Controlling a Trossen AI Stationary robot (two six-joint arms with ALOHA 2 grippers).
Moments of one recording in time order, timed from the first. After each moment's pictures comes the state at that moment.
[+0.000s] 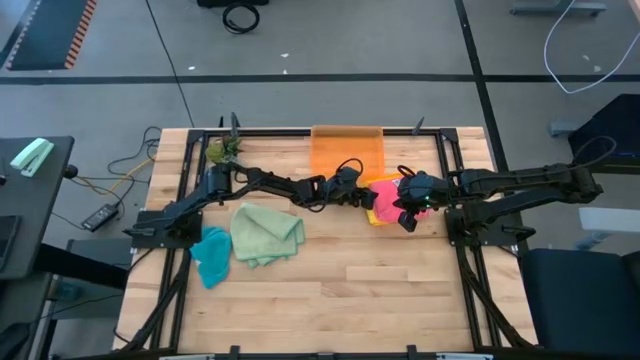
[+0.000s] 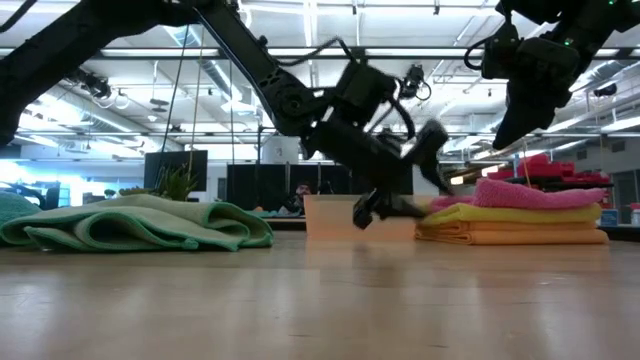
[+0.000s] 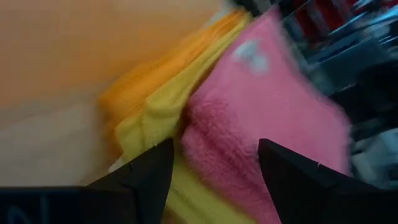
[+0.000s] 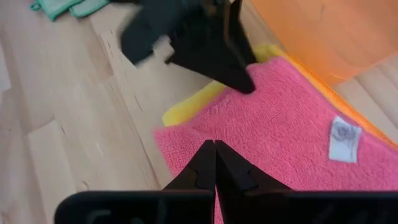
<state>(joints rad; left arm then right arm) 0.15 2.36 1.52 0.39 -0.15 -0.91 -0.02 0.88 0.63 -0.68 0.19 0.45</state>
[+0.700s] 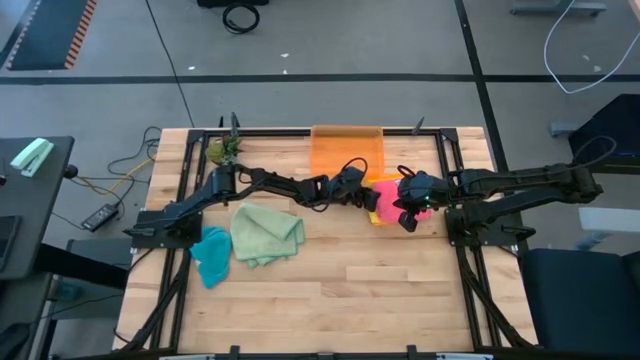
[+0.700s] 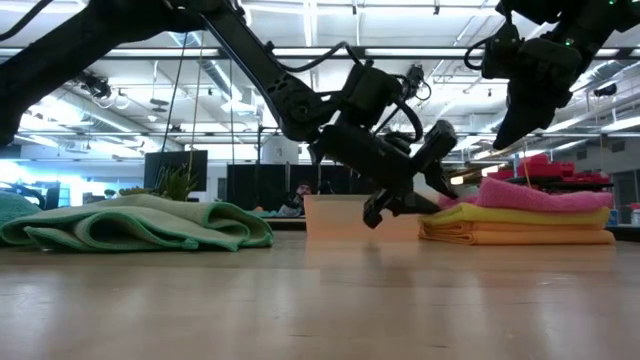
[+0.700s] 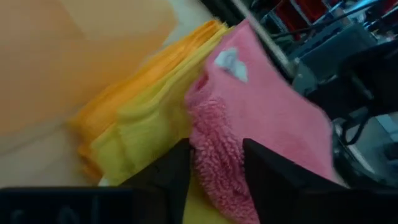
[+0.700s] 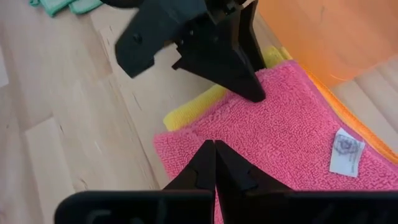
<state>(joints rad) 0.15 2.35 1.55 0.41 -0.11 -0.78 -0.02 0.88 0.63 -0.69 0.19 0.43</state>
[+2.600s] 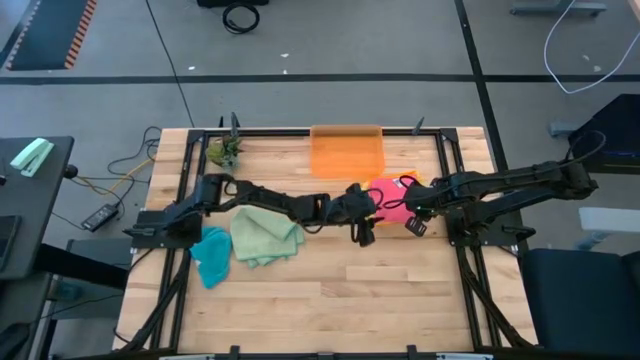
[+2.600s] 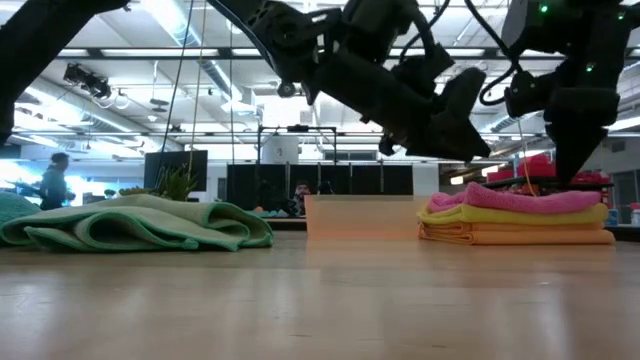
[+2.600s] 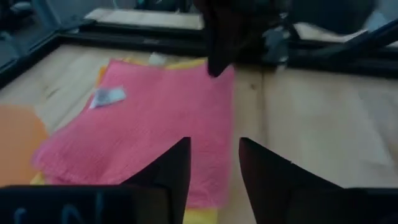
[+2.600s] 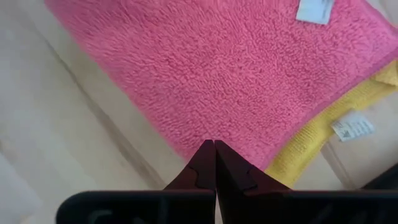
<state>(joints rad) 0.00 2.24 1.55 0.25 -0.24 -0.11 -0.01 1.02 0.63 -1.00 0.19 0.62</state>
